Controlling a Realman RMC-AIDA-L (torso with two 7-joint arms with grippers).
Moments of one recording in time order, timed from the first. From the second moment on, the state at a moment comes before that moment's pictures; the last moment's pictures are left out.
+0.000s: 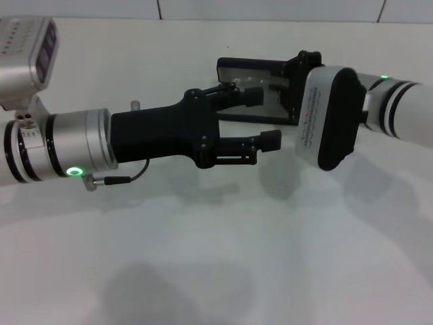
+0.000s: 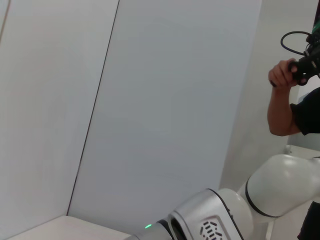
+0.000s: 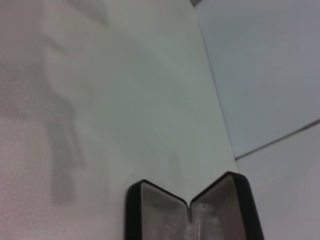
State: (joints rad) left arm -0.56 -2.07 1.10 0.50 1.45 1.64 -1.25; right arm 0.57 2.03 -1.96 -0.97 -1.97 -0.23 1.35
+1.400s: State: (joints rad) left arm -0.88 -2.10 1.15 0.36 1.45 0.68 -1.31; right arm 0.40 2.02 -1.23 -0.85 -1.84 -1.51 1.29
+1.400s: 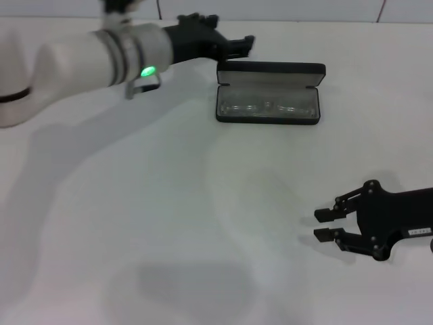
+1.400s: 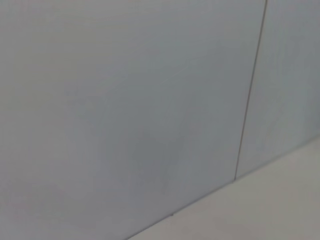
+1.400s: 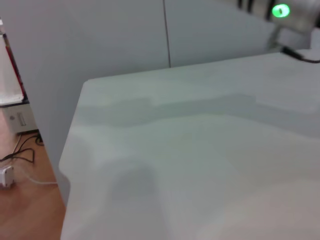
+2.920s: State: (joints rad) left arm -0.59 -2.04 1.44 0.61 1.15 1.37 -1.16; right arm 0.43 2.01 -1.03 -0.76 -1.72 -1.61 1.18
